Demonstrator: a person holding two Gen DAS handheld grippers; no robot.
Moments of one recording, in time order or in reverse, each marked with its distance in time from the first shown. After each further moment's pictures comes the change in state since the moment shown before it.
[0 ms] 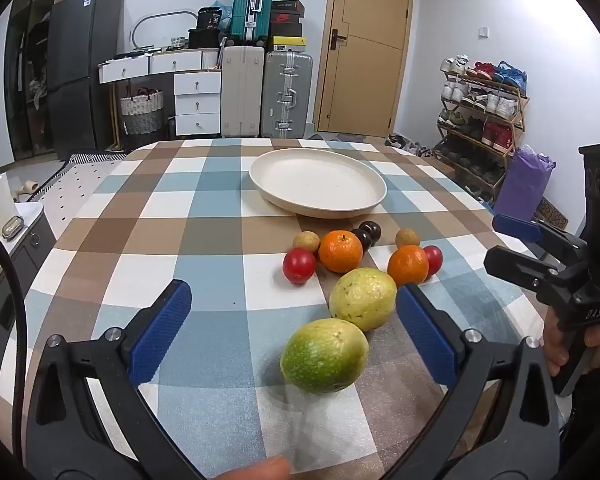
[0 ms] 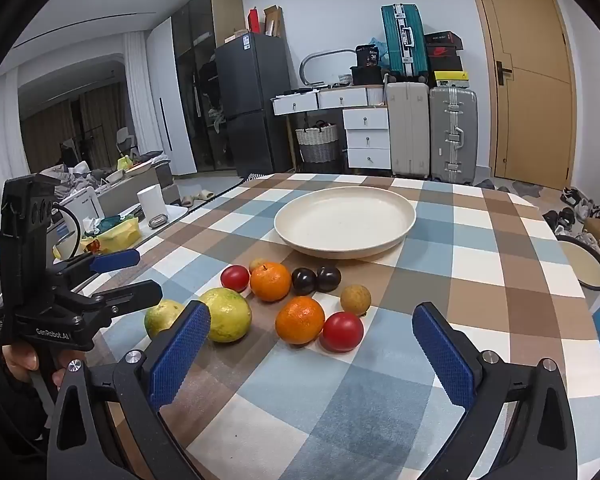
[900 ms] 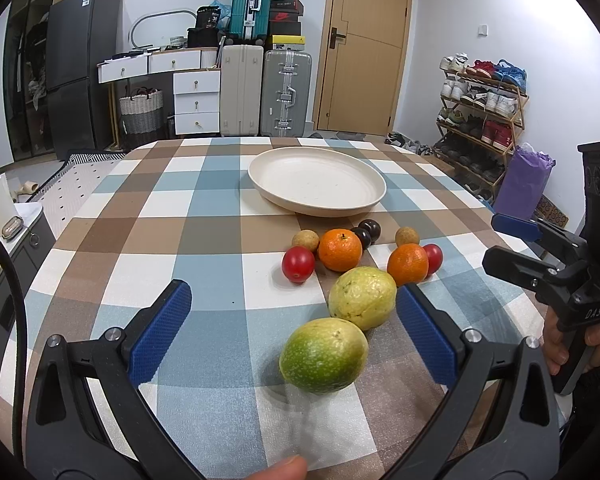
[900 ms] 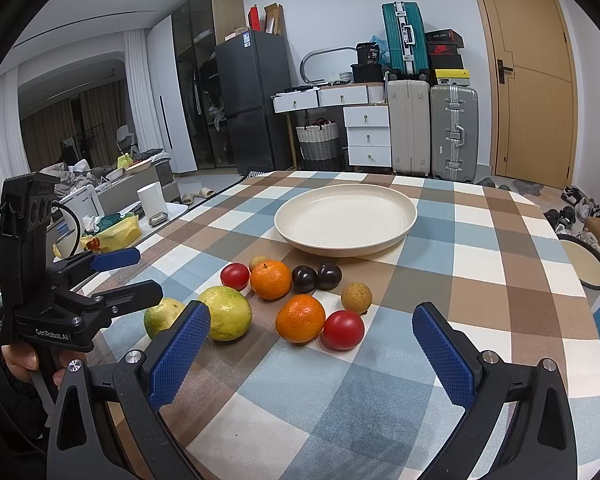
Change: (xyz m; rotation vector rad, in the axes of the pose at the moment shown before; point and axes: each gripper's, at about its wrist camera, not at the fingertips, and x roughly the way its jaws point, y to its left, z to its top) left arm 0.000 -0.001 0.000 0.007 0.013 0.002; right arm 0.000 0.000 0.000 -0.005 -0.003 -0.003
